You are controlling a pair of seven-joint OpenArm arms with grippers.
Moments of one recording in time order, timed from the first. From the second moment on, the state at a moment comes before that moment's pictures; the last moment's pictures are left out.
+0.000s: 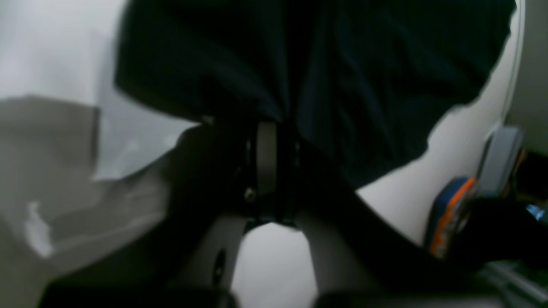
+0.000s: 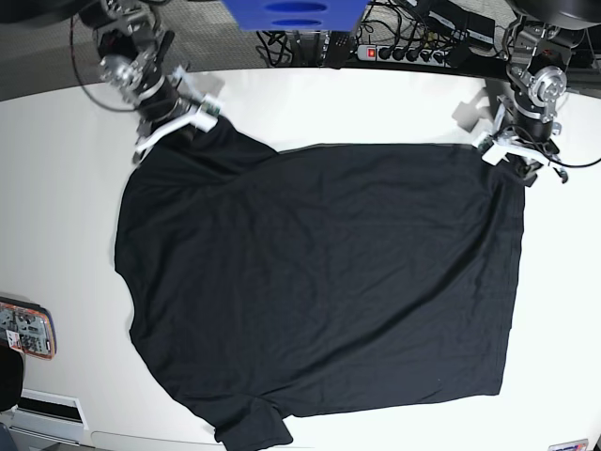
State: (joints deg) left arm 35.2 -34.7 -2.1 105.7 38.1 -10.4 26.2; right arm -33.2 21.4 -3.7 112.0 -40.8 31.3 -16.6
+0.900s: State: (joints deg) left arm 21.5 -33.9 -2.5 98.1 37.9 -10.5 26.2; right arm -3.0 15.4 -2.1 110.1 -37.9 45.9 -24.0
